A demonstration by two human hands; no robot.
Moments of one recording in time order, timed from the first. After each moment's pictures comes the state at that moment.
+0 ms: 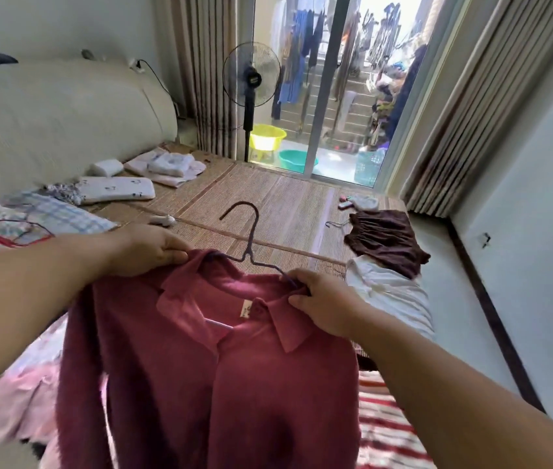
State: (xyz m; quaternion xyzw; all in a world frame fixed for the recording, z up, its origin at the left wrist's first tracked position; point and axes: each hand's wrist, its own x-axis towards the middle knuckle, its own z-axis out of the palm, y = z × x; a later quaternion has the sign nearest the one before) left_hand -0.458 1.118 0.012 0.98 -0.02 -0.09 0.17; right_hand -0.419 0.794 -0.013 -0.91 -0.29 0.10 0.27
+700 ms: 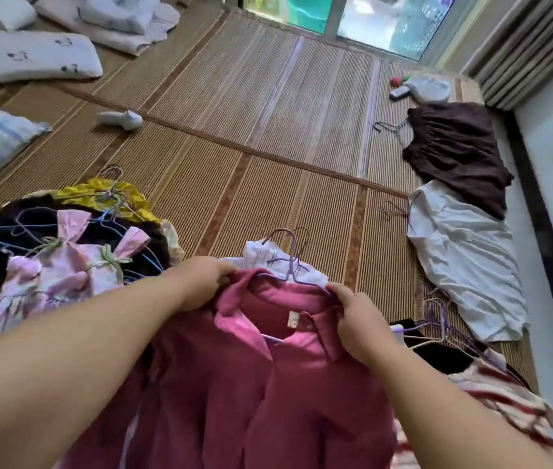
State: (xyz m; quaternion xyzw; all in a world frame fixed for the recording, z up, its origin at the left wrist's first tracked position) left_hand -0.209 1.205 -0.339 0.93 -0.03 -0.25 0.28; right_hand -0.202 0.910 -0.316 -0.95 -0.07 0.22 0.19
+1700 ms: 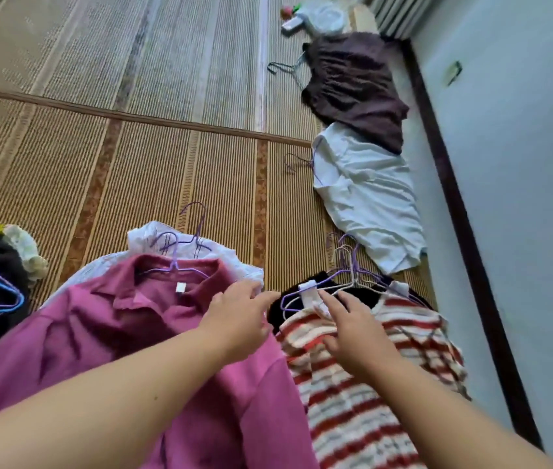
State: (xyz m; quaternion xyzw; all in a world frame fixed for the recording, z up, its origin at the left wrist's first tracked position) left_hand -0.209 0.961 -0.372 0.93 -0.15 -0.25 0.24; right_hand -0.233 0.746 -0.331 -0.96 0.01 0.27 0.08
